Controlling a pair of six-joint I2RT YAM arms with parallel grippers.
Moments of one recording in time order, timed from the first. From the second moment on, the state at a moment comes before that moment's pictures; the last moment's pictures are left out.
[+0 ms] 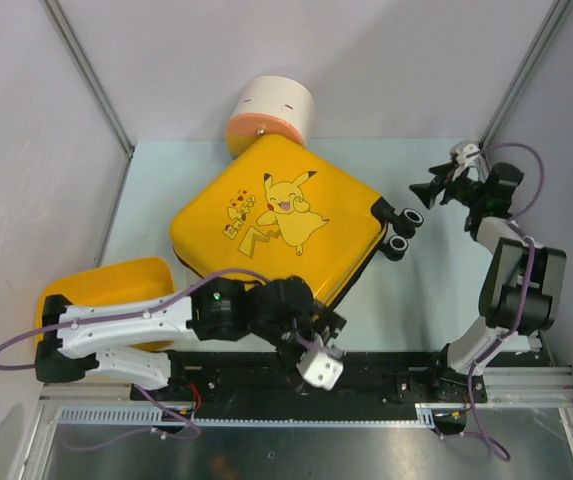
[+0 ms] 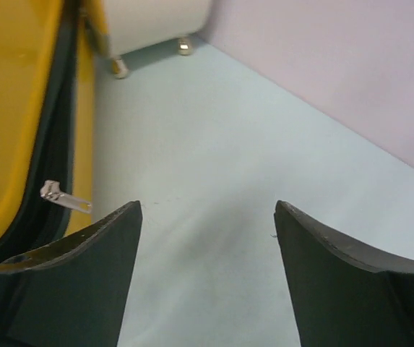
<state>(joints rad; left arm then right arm) -1.42 1.23 1.15 -0.72 0.33 0.83 -0.24 1.74 0.98 0.62 -1.04 -0.24</state>
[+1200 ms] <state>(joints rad) -0.13 1.72 1.59 -0.42 0.72 0.00 -0.22 1.77 1.26 -0.91 -1.08 -0.85</state>
